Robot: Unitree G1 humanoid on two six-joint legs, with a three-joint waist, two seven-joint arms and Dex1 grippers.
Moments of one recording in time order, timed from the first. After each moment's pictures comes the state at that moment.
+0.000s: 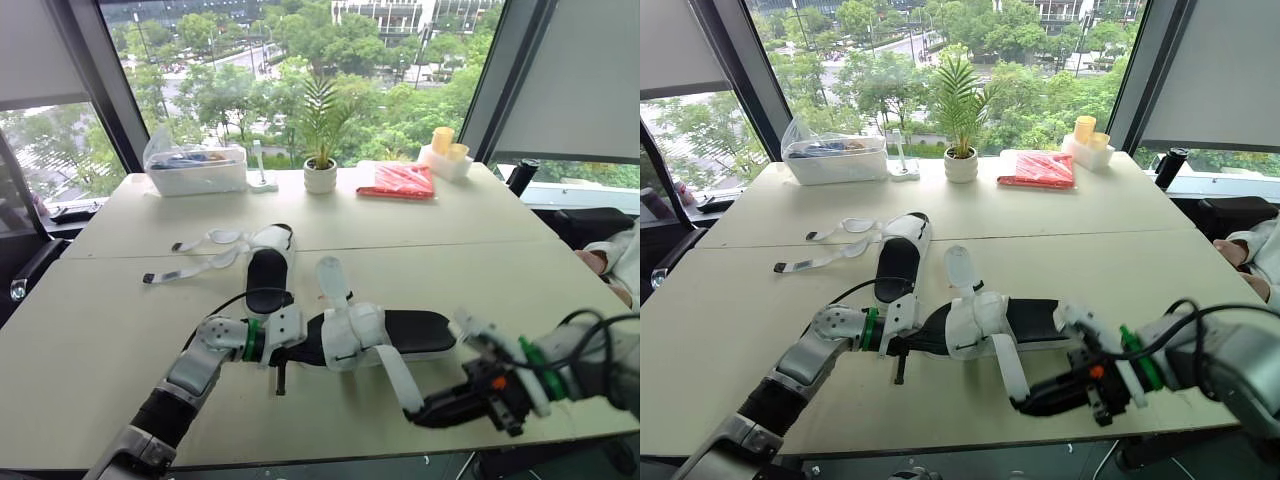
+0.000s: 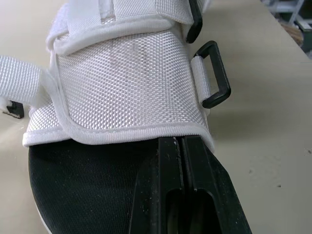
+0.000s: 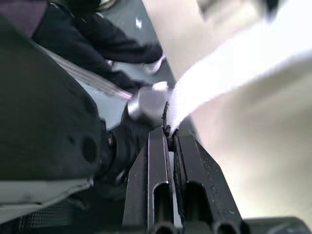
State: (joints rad) left arm -0.48 0.43 -0.34 0.23 -0.13 0.01 -1.19; right arm -0.28 -1.14 -0.10 -0.59 0.99 1.11 1.20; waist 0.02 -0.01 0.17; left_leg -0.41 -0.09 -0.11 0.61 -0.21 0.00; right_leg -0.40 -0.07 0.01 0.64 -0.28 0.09
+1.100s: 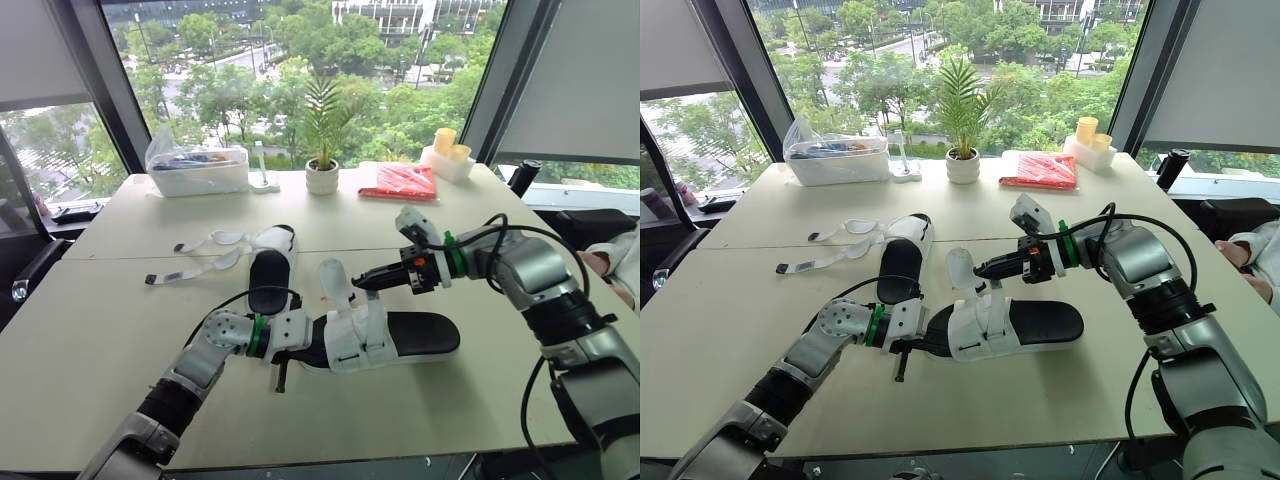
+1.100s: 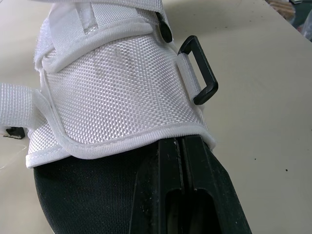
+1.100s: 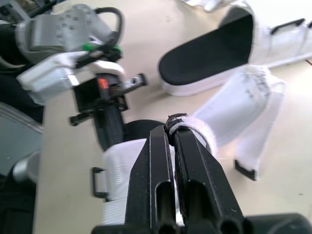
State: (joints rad) left arm -0.51 0.43 -0.38 0.29 -0.10 -0.12 -1.22; right arm -0.95 -0.70 0.31 0.30 0.40 0.67 1.30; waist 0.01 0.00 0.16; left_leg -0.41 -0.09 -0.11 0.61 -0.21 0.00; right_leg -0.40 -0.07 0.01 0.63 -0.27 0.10
